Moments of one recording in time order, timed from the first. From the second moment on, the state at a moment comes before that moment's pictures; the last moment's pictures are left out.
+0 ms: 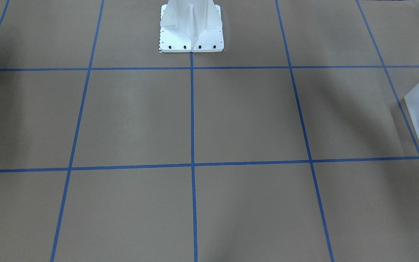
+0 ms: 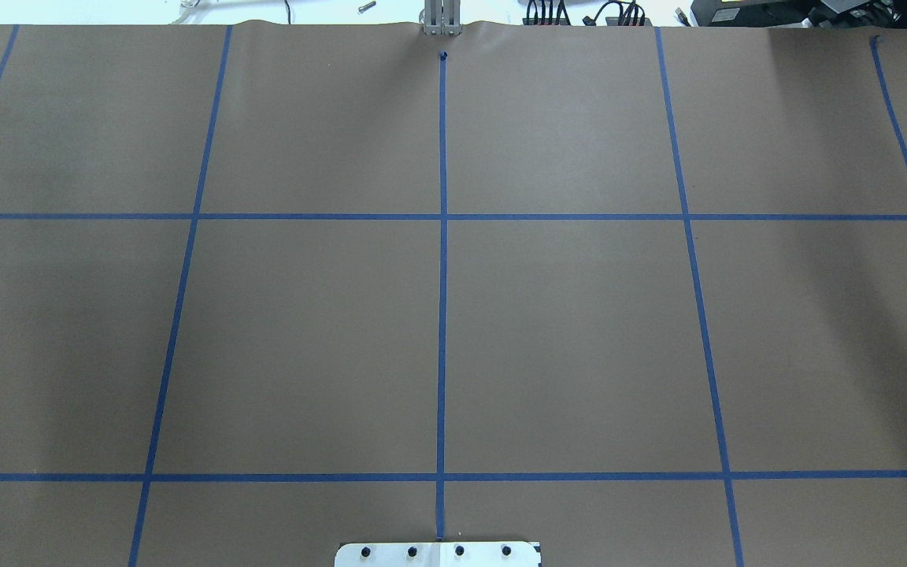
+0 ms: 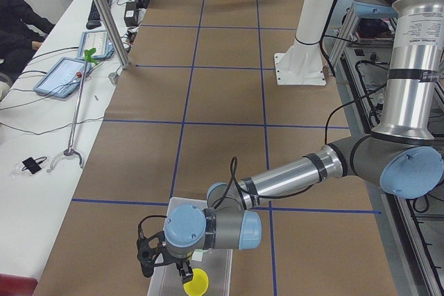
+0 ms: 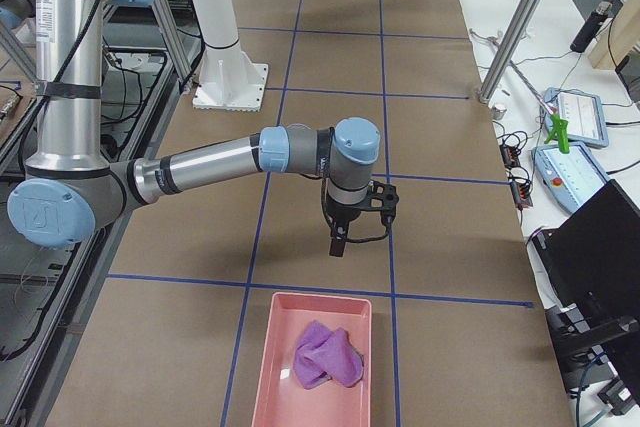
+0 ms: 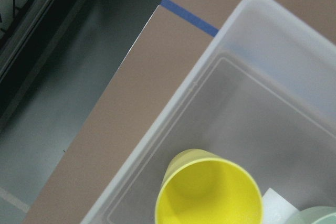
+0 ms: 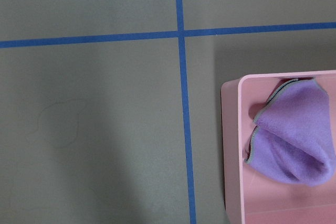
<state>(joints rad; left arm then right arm) -1.78 -1.63 -1.25 -1.96 -2.34 -0.33 1.52 -1.65 1.94 -1.87 2.26 0.11</state>
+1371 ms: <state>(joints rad) -1.51 -1.60 -1.71 -1.77 -2.34 -0.34 1.54 -1.65 1.81 -1.74 2.32 0.10</state>
